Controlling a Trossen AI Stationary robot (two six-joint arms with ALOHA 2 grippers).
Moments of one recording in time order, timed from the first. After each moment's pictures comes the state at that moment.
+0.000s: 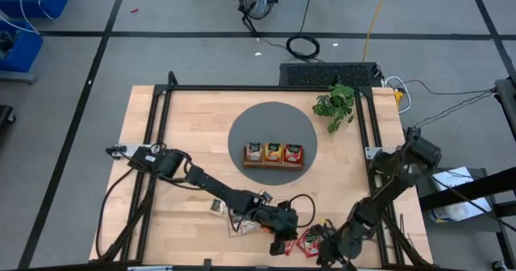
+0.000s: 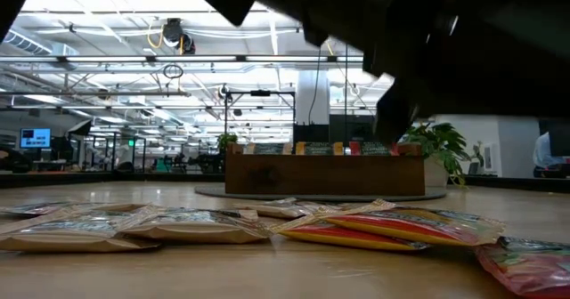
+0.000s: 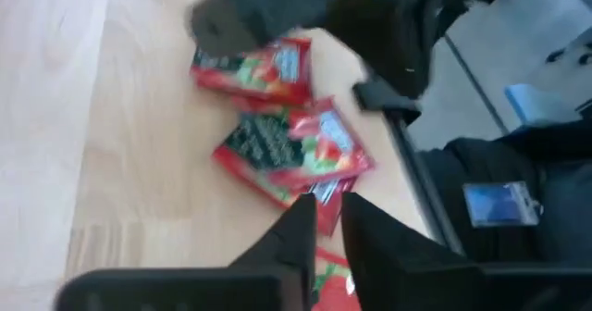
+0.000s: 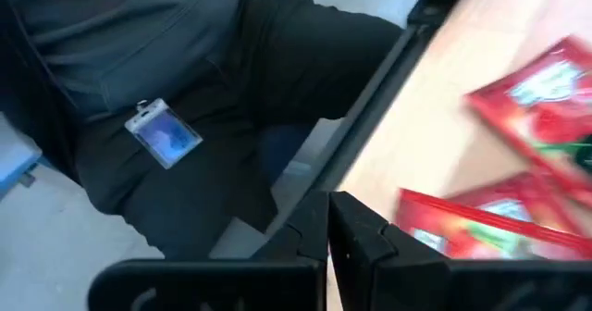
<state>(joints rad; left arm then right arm) -0.40 2.34 1.67 0.12 0.09 -0.38 0.94 1.74 0.72 0.40 0.06 0.43</state>
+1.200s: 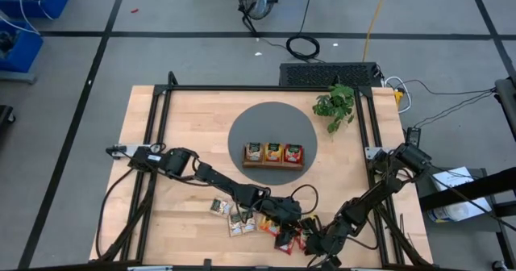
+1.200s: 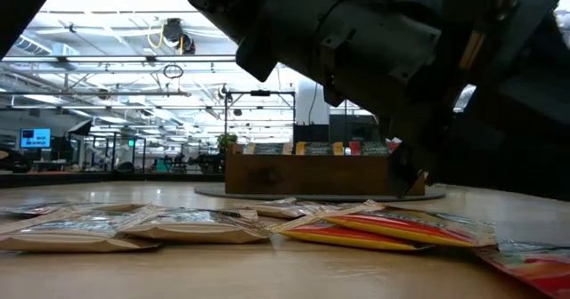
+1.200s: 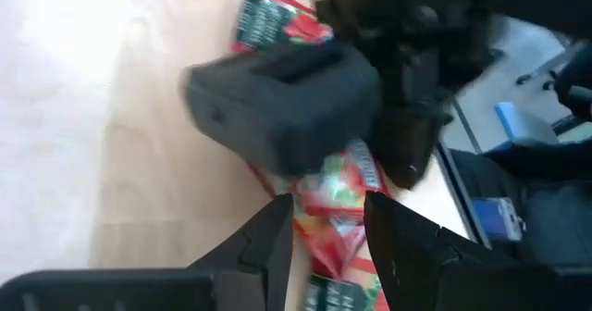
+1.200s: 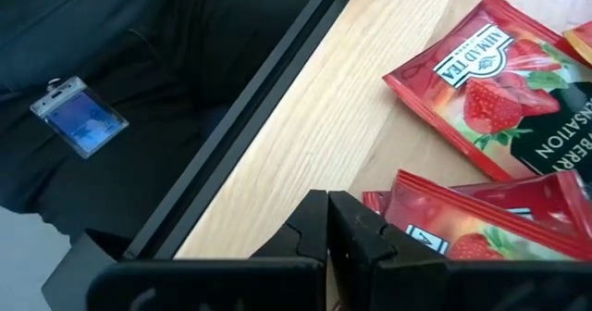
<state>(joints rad) -0.33 2.40 1.67 0.21 0.20 -0.45 0.83 1.87 0.74 0.32 0.11 0.33</state>
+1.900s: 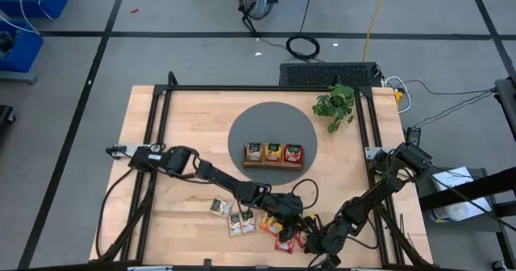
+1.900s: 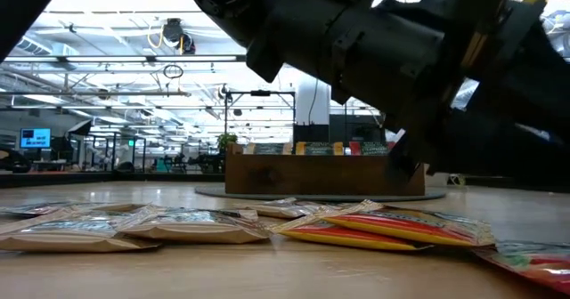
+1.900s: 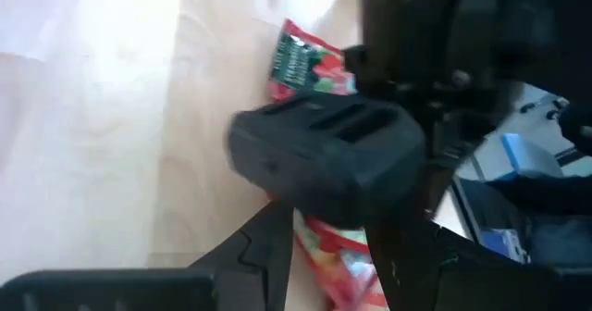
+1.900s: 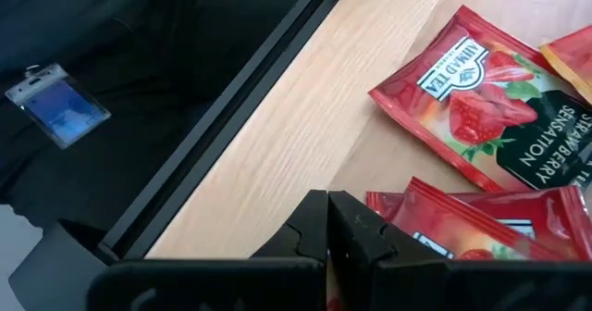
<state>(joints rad) -0.32 2.40 1.67 0.23 0.18 -0.49 0.83 1.86 0.75 0.31 0.13 0.28</state>
